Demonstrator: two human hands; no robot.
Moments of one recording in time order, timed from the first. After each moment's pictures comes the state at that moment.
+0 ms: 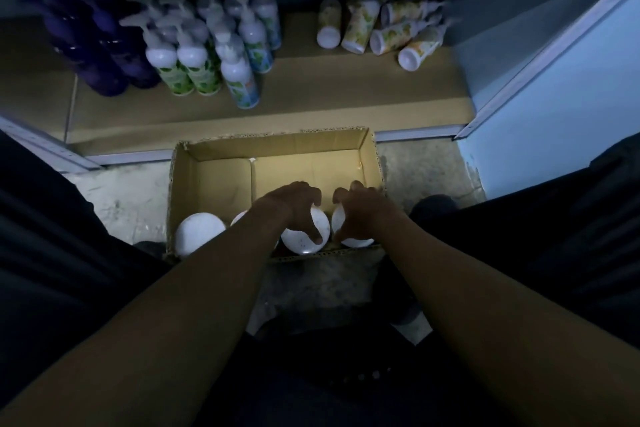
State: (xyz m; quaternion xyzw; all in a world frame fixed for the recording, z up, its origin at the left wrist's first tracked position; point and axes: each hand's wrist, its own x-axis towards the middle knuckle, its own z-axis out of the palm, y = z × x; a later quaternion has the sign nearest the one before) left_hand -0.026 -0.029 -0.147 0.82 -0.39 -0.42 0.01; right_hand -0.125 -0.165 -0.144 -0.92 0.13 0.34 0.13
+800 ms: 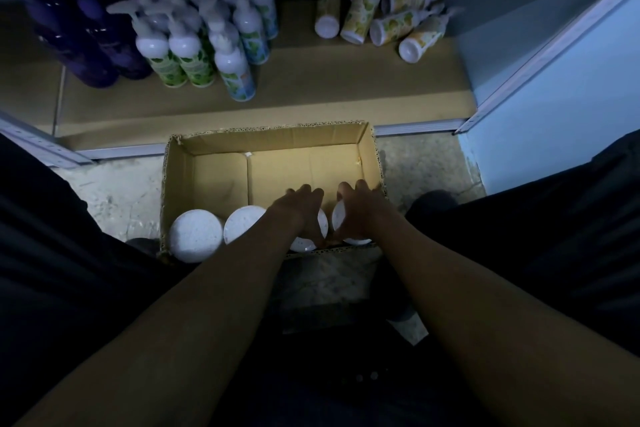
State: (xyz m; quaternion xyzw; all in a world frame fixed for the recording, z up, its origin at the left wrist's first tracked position) left_hand -0.044 -0.039 -0.166 0.82 -0.37 -0.43 -0.01; right_hand -0.127 -0.165 -0.164 -0.91 0.19 0.34 0.16
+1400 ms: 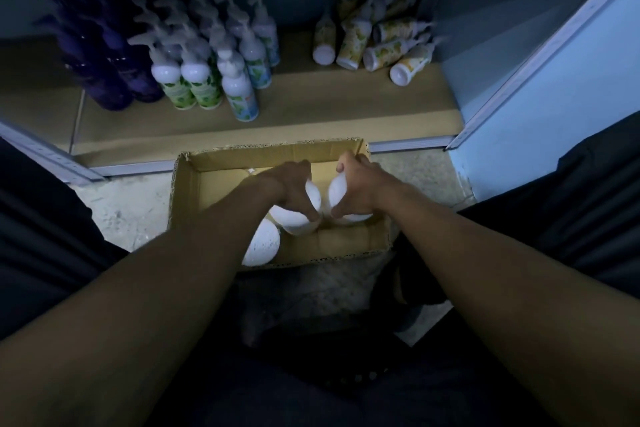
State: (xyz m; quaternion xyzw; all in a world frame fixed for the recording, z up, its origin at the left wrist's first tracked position) left_hand -0.003 -0.040 -0.096 0.85 -0.36 -0.38 0.00; right_hand -0.100 -0.185 -0.096 -0.92 0.18 0.26 0.24
